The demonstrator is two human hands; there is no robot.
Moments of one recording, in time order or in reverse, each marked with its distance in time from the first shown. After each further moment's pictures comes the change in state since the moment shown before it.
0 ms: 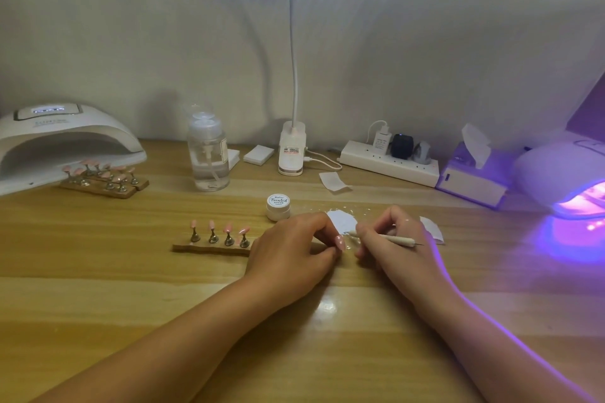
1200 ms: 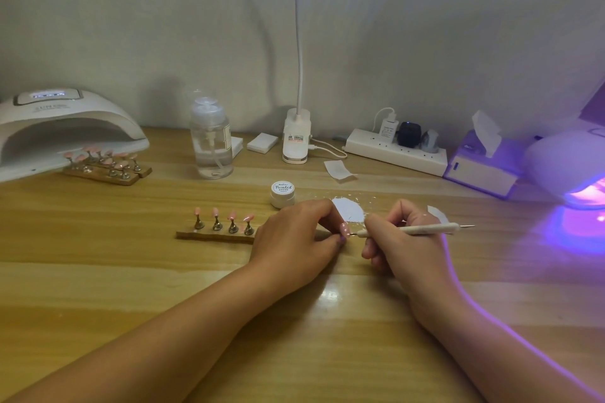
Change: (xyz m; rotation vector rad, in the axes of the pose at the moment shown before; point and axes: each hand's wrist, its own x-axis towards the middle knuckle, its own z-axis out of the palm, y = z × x) left_hand 0.000 0.000 -0.001 -0.011 0.009 0.013; right_hand -0.018 -0.013 0.007 0.313 0.001 0.060
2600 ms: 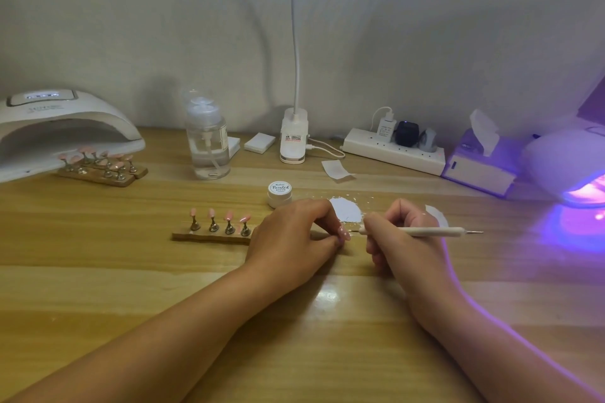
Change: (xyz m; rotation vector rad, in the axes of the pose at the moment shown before) left_hand 0.001 -0.001 0.000 -0.029 0.018 0.025; right_hand 0.004 0.005 -0.001 0.088 0.011 0.004
